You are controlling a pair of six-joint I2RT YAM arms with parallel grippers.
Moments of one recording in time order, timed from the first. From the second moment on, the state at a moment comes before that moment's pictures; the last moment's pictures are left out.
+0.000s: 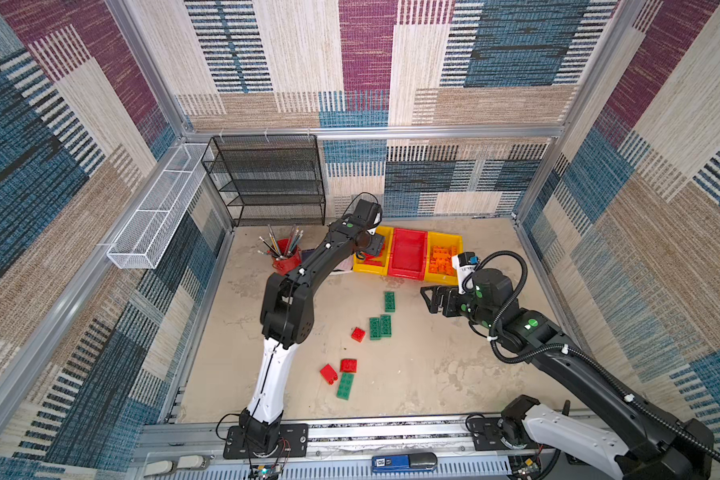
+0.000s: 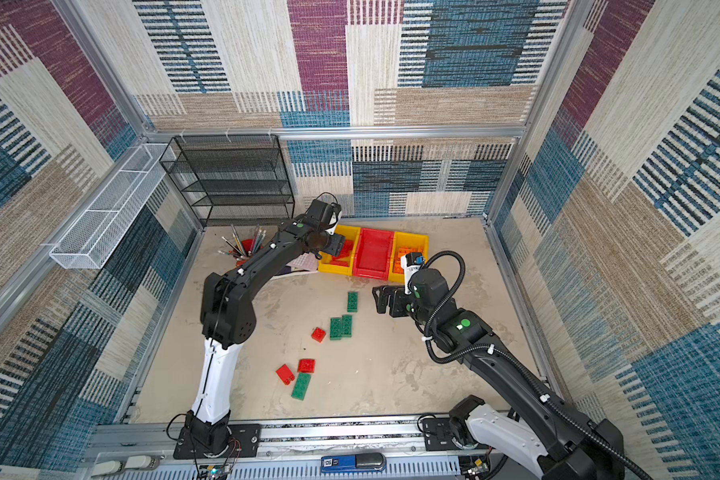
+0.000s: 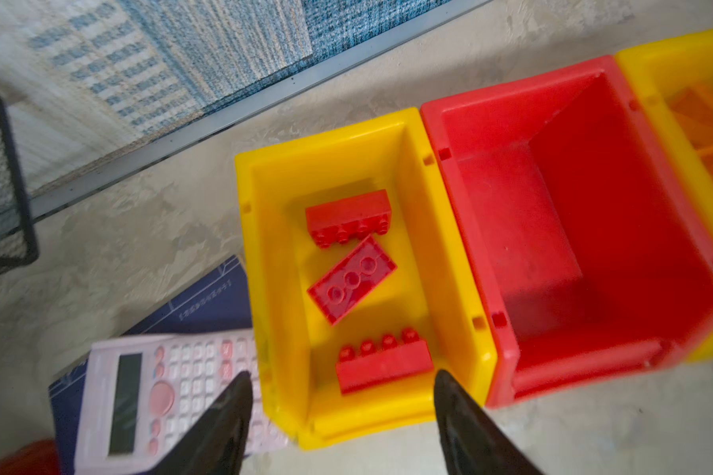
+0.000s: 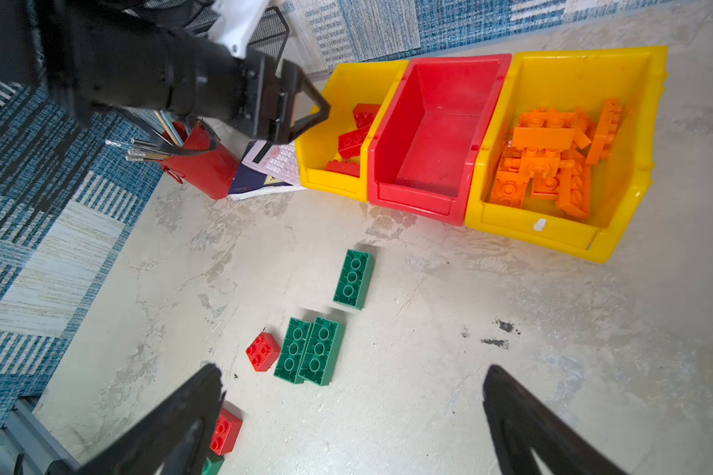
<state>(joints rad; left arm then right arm) -0.51 2.15 1.97 -0.69 -0.13 -0.04 0.55 0.97 0.84 -0.42 -0.01 0.47</state>
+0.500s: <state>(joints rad) -0.64 1.50 1.07 -0.58 -0.16 -0.19 0.55 0.95 0.81 -0.42 -0.09 0.48</state>
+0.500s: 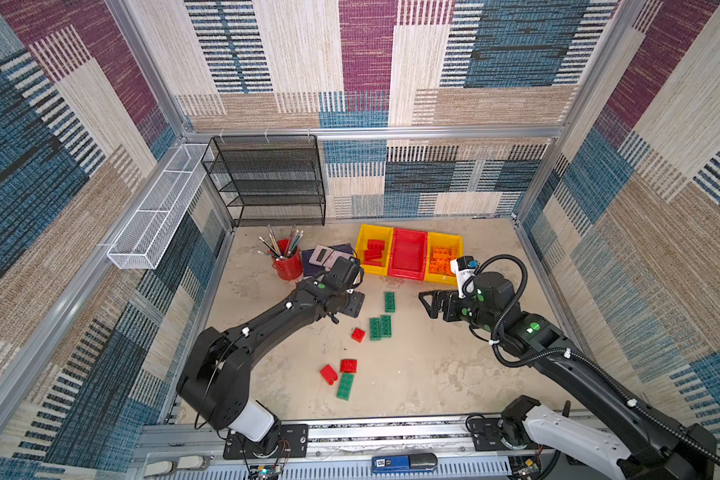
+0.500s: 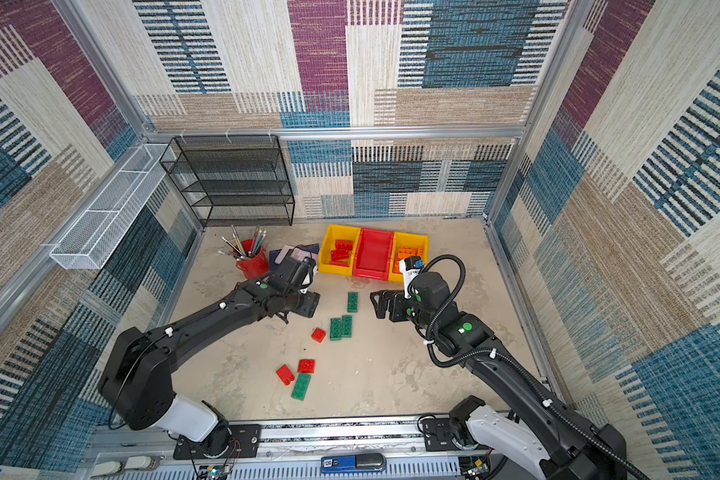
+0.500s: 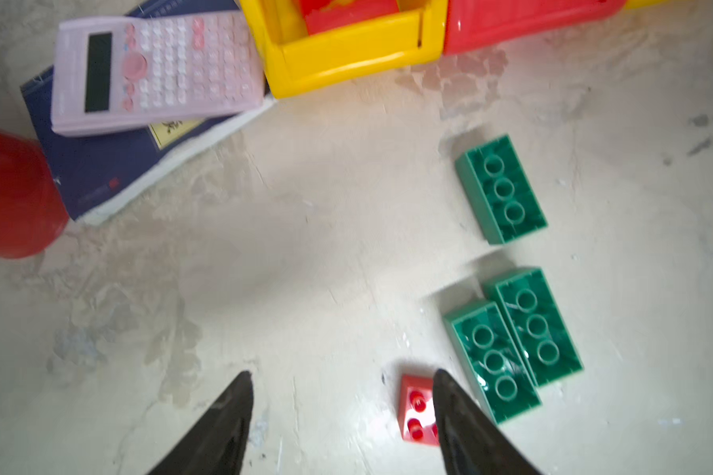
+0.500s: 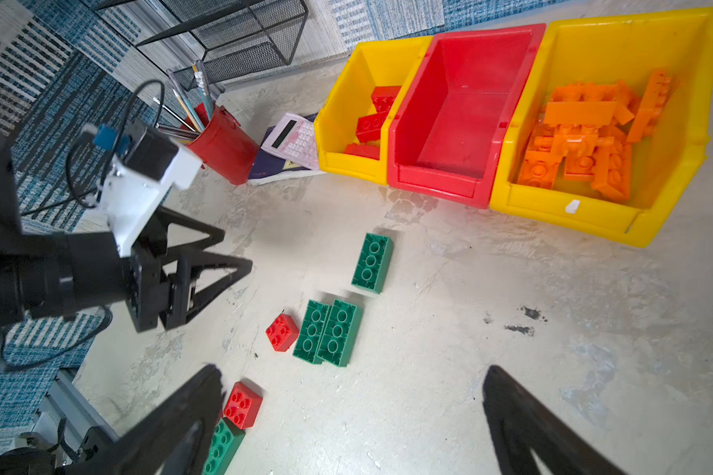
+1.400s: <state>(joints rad) -0.77 1.56 0.89 -0.47 -0.12 -0.34 0.63 0.94 0.75 -0.44 -0.11 0.53</state>
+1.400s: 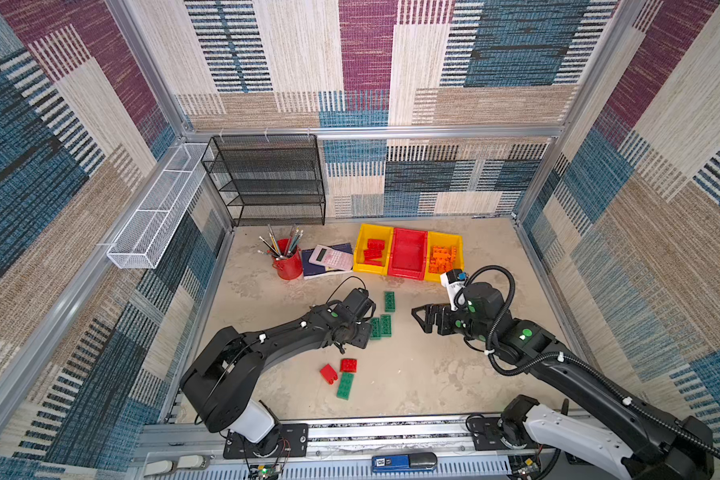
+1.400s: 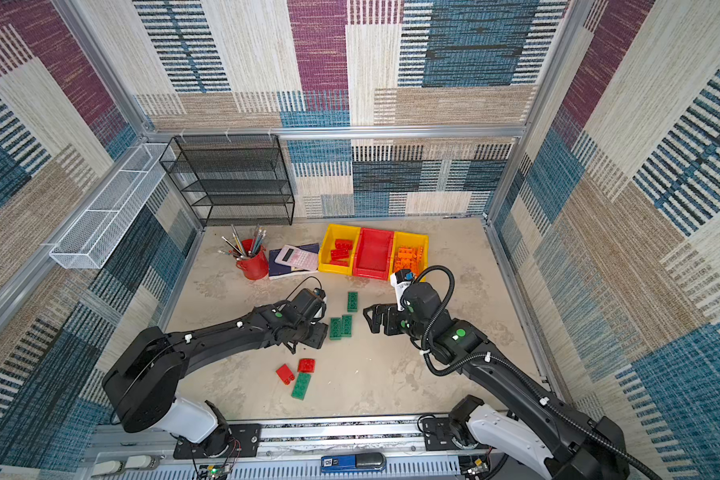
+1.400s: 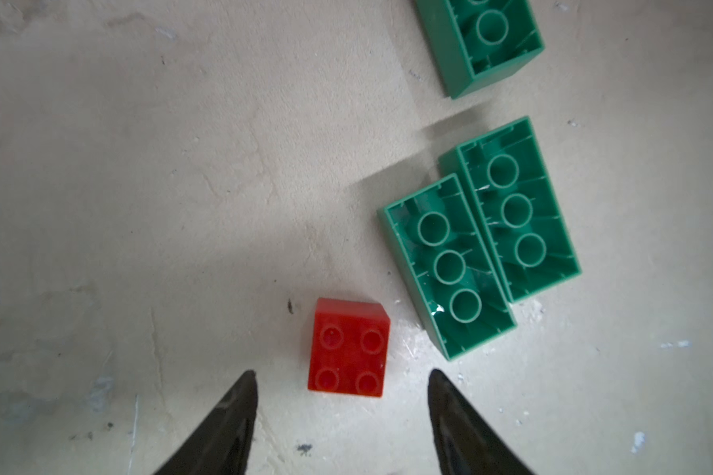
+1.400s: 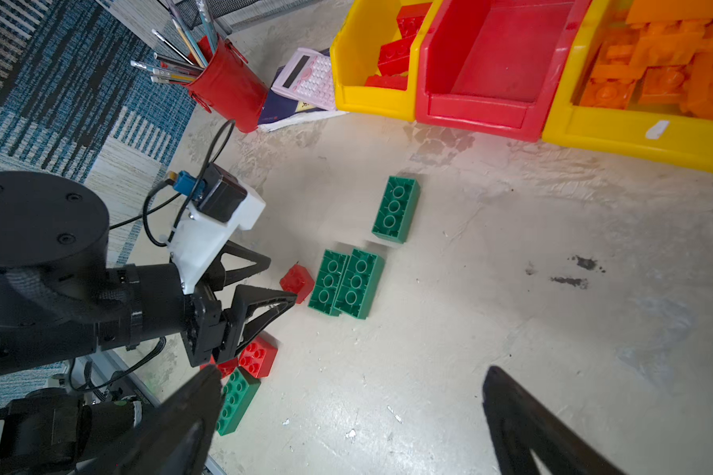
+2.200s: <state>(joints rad) -0.77 1.73 0.97 -0.44 -0.13 -0.32 0.63 0.93 0.74 -0.43 -0.09 0.53</state>
